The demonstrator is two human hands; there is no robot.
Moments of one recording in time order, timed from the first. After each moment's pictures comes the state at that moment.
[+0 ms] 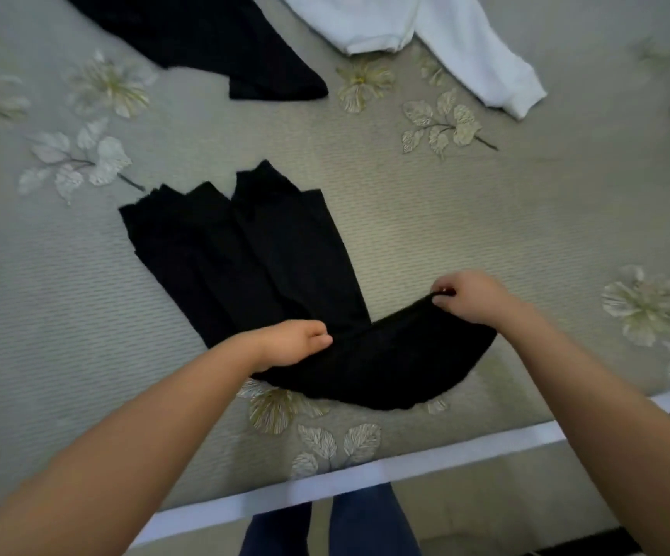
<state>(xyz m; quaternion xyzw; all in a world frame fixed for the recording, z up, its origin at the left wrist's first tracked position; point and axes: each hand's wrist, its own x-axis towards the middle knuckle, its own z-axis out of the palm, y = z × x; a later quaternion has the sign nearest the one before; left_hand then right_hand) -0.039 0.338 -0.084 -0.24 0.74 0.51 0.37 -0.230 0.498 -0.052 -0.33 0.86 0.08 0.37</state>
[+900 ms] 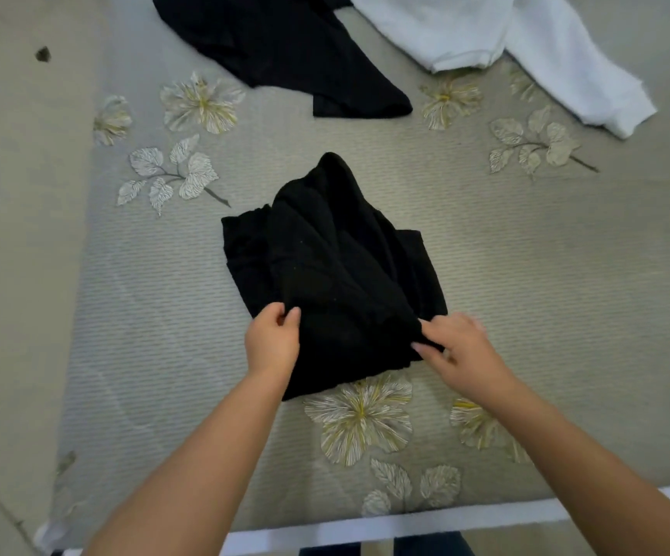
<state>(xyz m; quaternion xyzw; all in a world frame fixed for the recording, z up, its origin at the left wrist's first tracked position) 0.021 0.272 -0.114 -0.61 0.63 0.47 -0.07 -0.128 0.439 -0.084 -0.50 0.81 -0.23 0.22</state>
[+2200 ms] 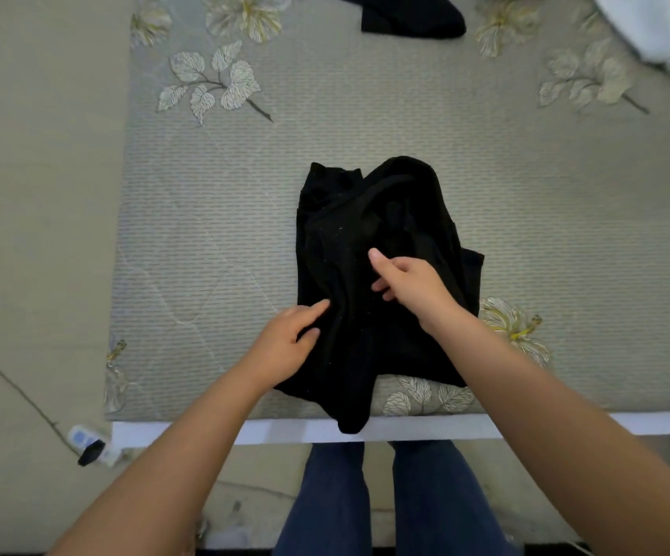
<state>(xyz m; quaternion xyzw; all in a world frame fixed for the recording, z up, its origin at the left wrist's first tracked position) 0.145 0.314 -0.101 -0.35 0.78 0.51 0.10 -0.036 0.385 -0.087 -0.12 0.79 -0.33 0.50</state>
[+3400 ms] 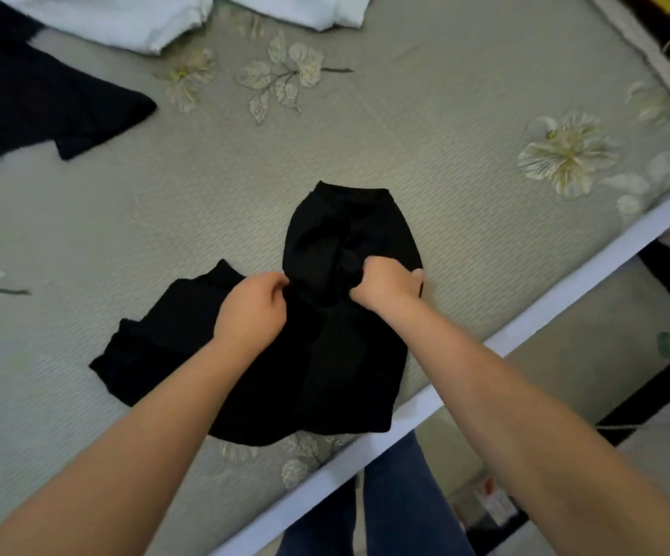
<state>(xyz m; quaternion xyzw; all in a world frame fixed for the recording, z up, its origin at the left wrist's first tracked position) -0.112 0.404 -0.076 -0.23 0.92 0.28 0.16 -0.195 0.548 -0.111 -0.02 0.93 -0.11 0.36</state>
